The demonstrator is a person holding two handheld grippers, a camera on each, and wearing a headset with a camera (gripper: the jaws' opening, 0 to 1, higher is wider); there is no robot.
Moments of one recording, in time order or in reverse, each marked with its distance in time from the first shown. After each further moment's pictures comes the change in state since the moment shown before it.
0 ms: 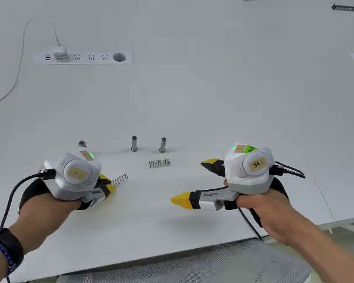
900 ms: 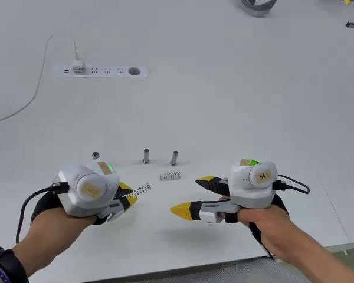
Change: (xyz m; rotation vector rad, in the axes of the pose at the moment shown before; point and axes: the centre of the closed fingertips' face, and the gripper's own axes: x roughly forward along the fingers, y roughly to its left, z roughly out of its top) left arm -0.027 -0.034 0.043 0.085 -0.086 -0.035; right arm 0.017 0.016 0.013 0.094 -0.064 0.097
